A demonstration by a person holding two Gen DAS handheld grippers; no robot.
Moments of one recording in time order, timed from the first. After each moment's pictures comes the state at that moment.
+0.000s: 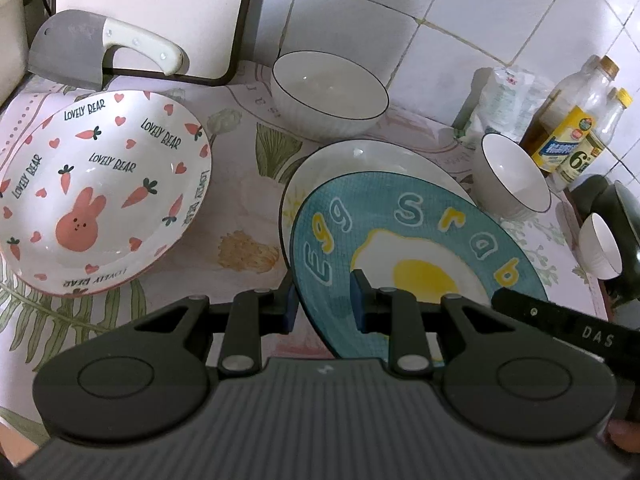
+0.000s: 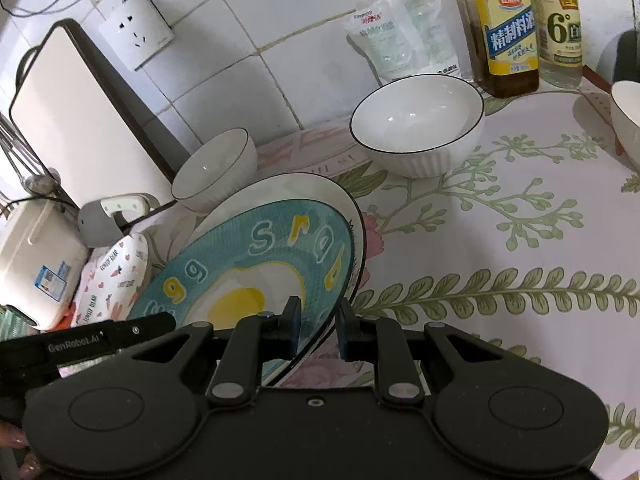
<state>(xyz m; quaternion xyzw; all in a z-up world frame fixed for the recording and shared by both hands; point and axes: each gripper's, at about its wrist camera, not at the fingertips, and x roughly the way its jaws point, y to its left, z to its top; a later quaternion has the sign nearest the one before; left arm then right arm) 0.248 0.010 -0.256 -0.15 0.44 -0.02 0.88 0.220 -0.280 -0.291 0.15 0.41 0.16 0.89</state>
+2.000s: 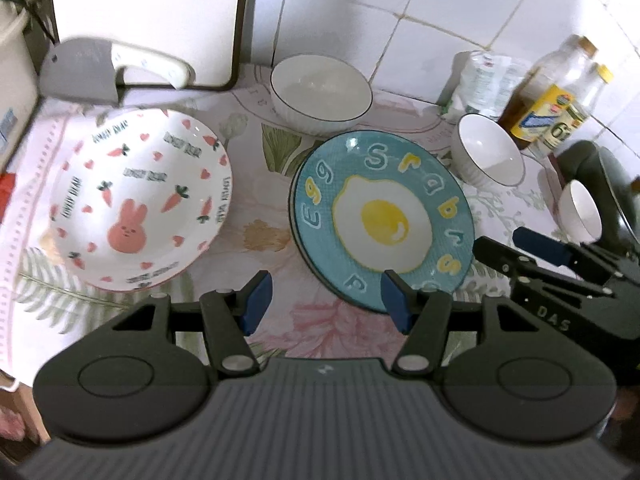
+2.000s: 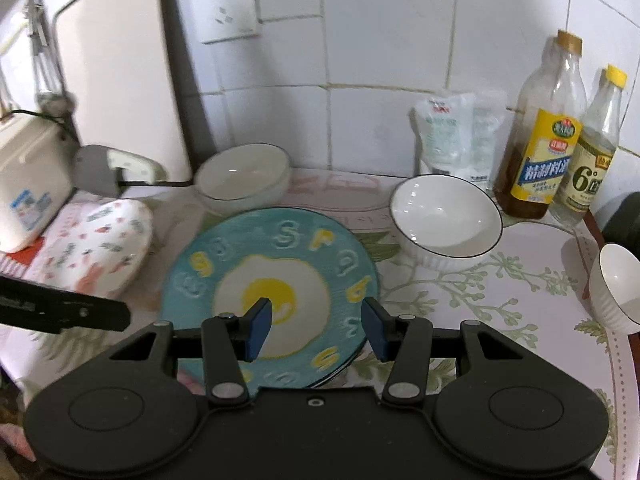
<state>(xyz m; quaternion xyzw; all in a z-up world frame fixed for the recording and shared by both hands) 0.226 0.027 -0.183 -0.11 0.50 -0.05 0.86 0.195 -0.229 -0.220 -0.03 0.36 0.16 0.92</state>
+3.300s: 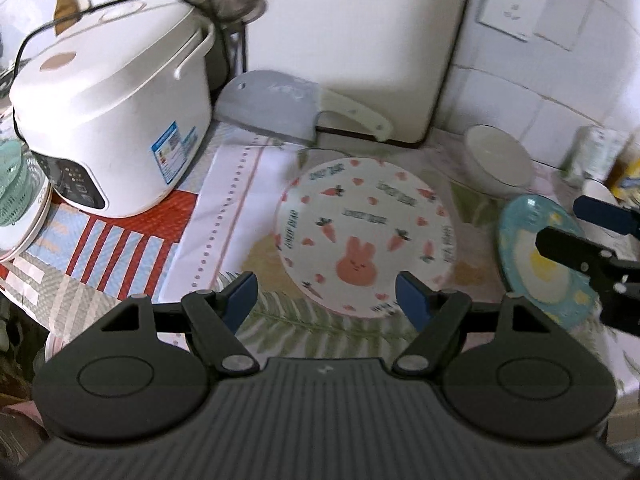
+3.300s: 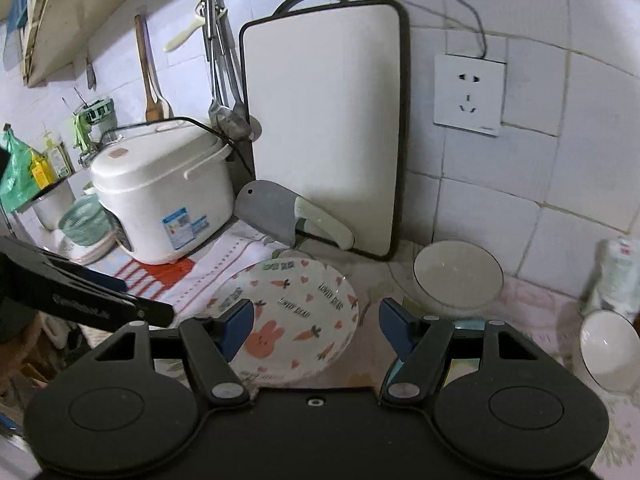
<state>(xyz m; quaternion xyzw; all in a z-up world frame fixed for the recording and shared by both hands) 0.192 0.189 -0.165 -0.09 0.45 0.09 0.88 0.182 -0.085 -0.189 -0.07 0.27 0.34 0.90</state>
